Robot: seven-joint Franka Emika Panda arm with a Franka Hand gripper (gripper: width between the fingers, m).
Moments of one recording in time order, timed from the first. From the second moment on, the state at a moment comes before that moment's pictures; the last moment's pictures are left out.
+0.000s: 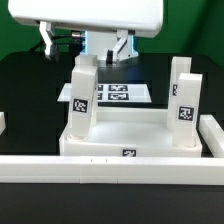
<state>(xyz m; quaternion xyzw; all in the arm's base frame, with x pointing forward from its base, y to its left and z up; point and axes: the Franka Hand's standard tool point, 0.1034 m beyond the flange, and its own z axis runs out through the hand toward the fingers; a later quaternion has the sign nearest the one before) 0.608 -0.069 0.153 0.97 -0.05 0.24 0.05</state>
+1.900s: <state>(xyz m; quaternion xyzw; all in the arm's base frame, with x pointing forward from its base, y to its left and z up) 0.605 -0.072 0.118 1.00 -0.06 0.01 0.00</state>
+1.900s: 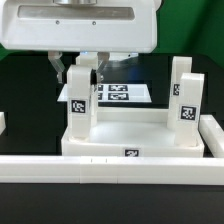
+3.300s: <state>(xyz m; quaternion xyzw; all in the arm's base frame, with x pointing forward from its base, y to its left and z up) 0.606 -0.072 0.116 0.85 -0.53 0.02 -0.02</state>
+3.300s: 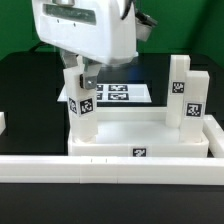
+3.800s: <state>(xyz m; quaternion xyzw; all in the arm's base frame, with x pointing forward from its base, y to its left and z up) 0.609 -0.067 0.116 0.77 -0.64 0.02 -0.03</state>
